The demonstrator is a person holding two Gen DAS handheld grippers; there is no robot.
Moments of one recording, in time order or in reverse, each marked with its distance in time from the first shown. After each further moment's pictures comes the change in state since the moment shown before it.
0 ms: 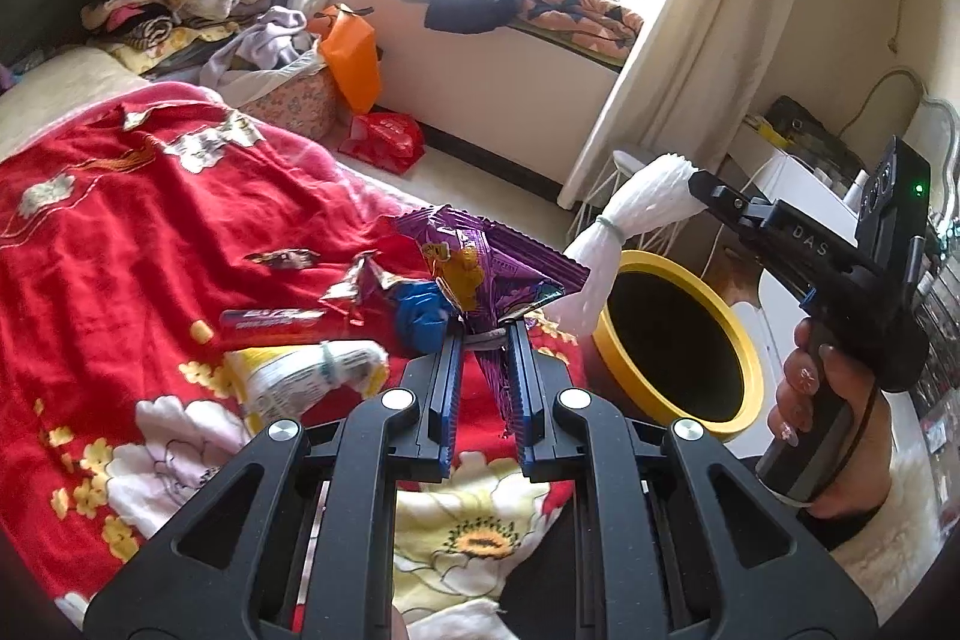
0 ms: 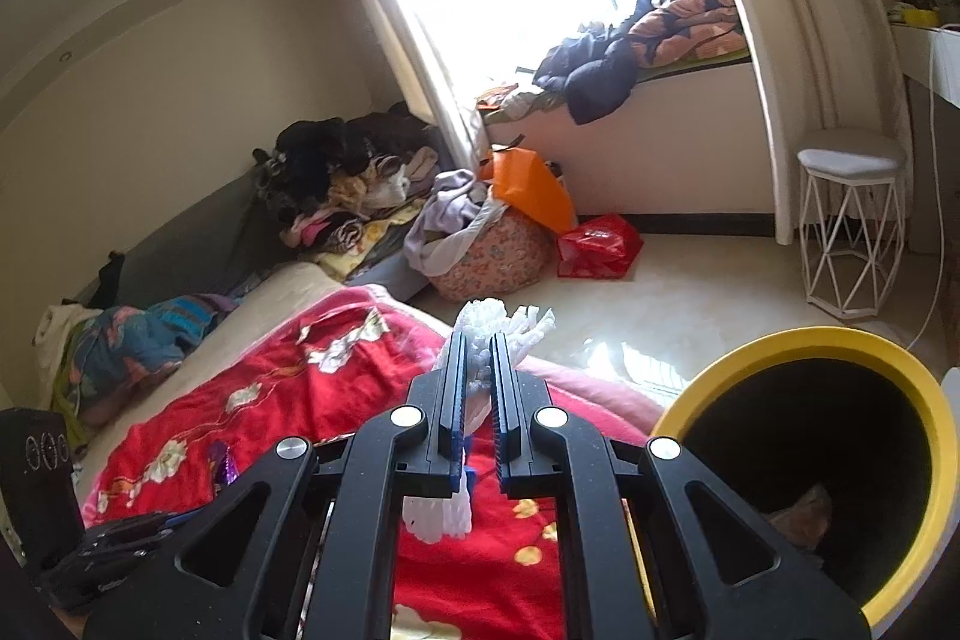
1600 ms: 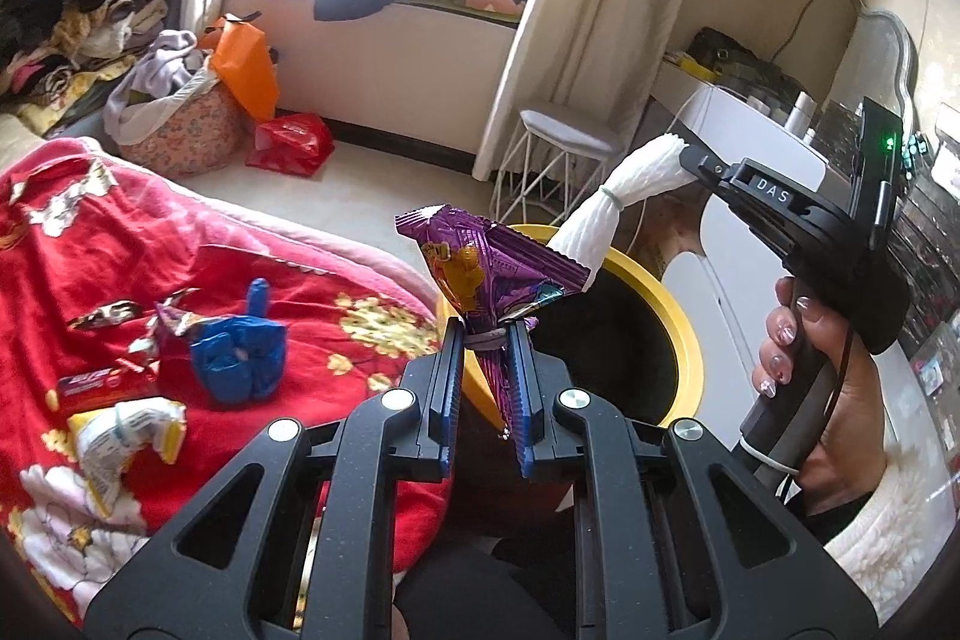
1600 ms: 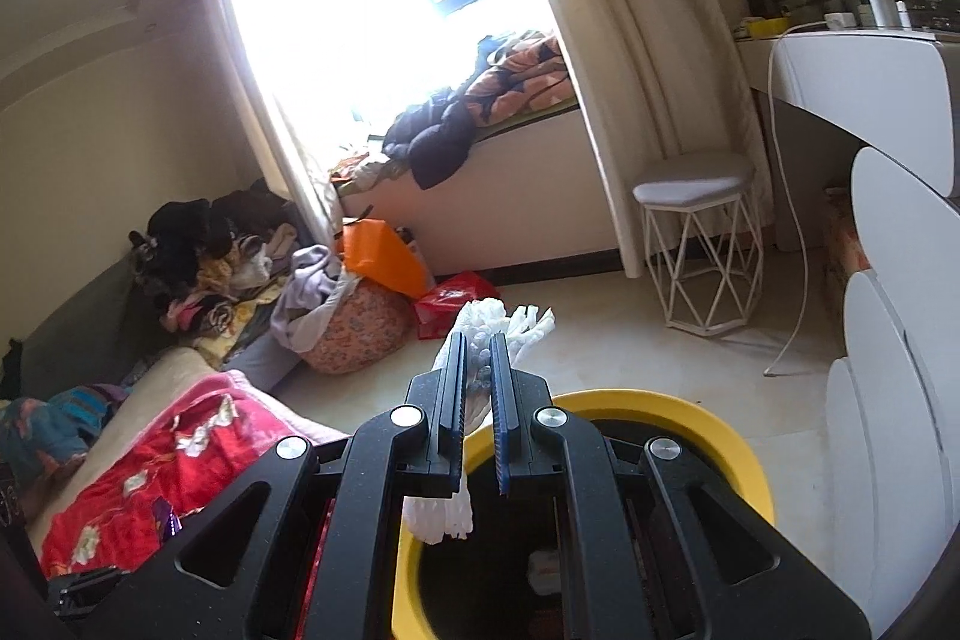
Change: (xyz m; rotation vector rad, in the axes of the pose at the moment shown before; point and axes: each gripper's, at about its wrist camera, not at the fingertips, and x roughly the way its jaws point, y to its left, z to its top) left arm 0.067 -0.108 0.003 0.177 0.061 -0.128; right arm -0.058 -0.108 0.012 0.114 -0.152 -0.322
